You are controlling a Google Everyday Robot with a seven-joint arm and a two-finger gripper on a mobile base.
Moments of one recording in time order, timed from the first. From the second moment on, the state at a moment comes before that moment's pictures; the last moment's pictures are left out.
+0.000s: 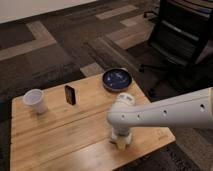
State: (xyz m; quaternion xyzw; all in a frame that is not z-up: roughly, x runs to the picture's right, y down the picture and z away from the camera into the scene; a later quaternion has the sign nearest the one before) arm 0.081 0.247 0.729 -0.32 0.06 0.05 0.94
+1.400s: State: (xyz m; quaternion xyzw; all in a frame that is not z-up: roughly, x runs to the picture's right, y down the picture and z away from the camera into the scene) arm 0.160 0.109 0.708 -0.30 0.14 0.11 0.94
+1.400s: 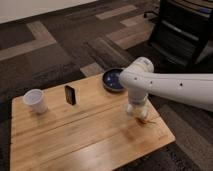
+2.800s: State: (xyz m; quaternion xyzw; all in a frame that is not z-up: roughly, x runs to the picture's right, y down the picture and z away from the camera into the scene) arm 0.144 -0.079 0.880 -0.15 0.14 -0.04 0.98
